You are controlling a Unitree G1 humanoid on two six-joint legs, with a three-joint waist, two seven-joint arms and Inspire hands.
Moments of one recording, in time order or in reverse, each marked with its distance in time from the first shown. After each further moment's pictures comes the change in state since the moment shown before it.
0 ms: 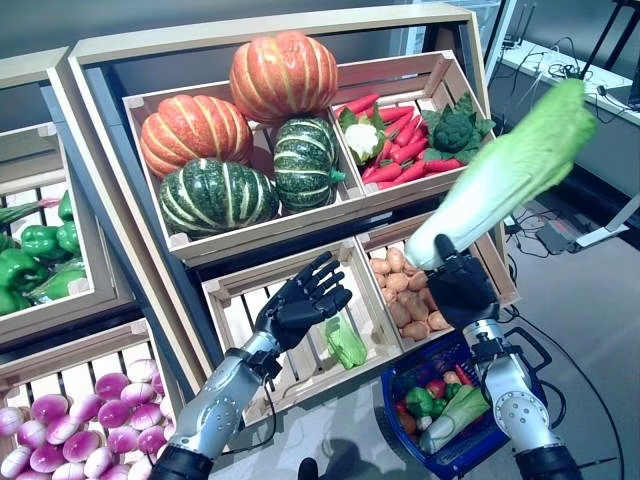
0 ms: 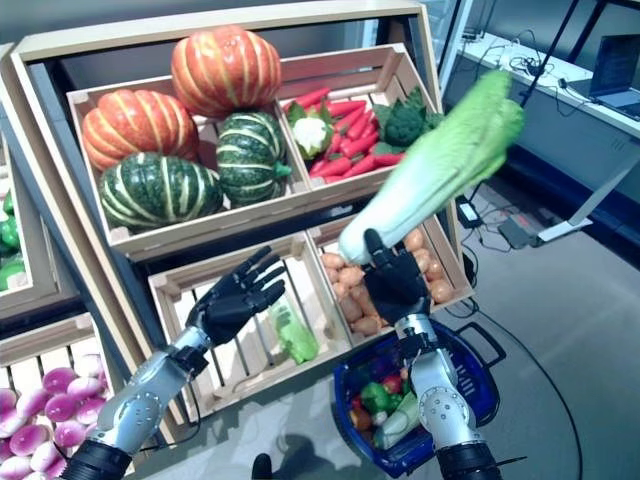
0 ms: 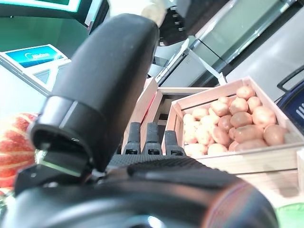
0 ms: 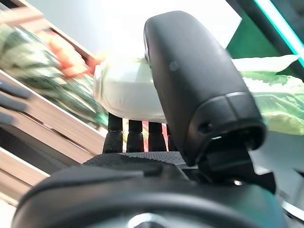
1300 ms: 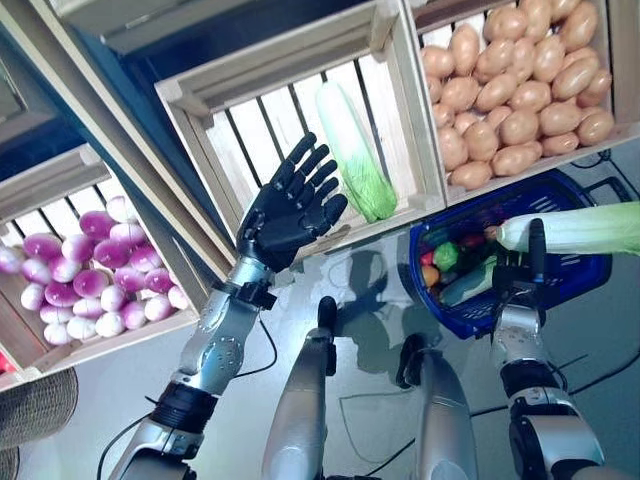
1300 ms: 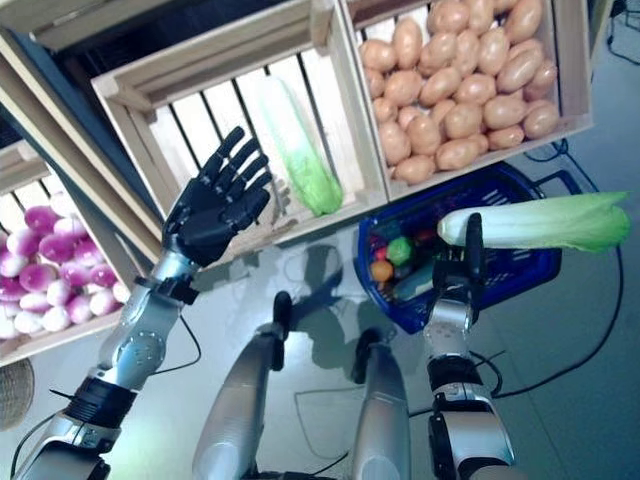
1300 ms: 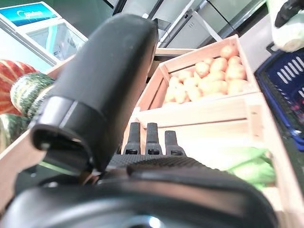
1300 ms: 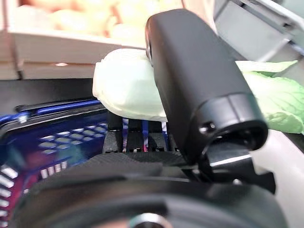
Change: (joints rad) left arm -0.313 0.046 -0.001 -0.023 -0.037 -0.253 0.008; right arm -0.530 -0.024 -0.181 0.706 0.267 -0.193 -0.274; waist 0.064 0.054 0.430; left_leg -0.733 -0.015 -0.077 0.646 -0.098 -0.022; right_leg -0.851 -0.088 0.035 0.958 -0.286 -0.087
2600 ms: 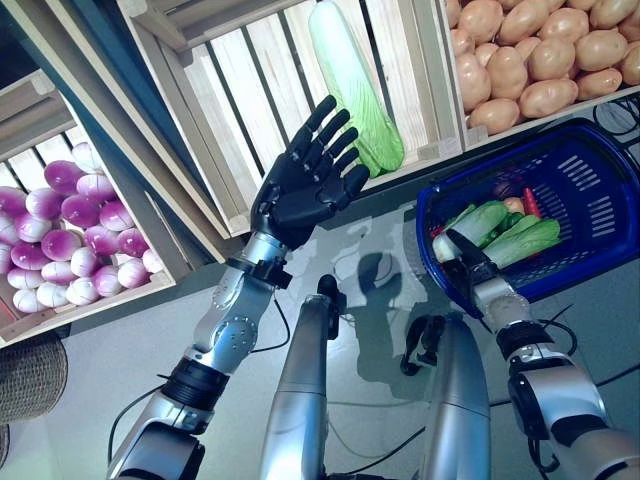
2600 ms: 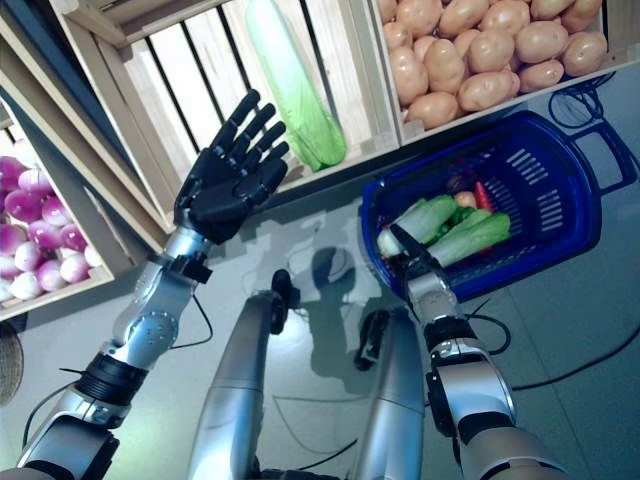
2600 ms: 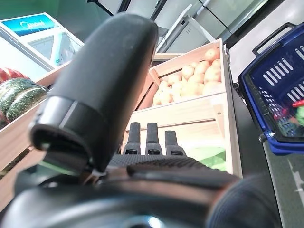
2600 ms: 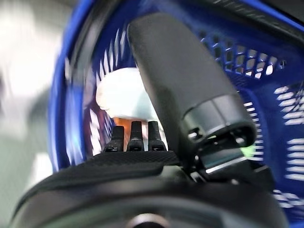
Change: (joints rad) left arm -0.118 -0.003 -0.066 -0.001 -0.029 -0.012 0.072; right arm -0.236 -0.037 0.170 0.296 -0.488 0.376 -0.437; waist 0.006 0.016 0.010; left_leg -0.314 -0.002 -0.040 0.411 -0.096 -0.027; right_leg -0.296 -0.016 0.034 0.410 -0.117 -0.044
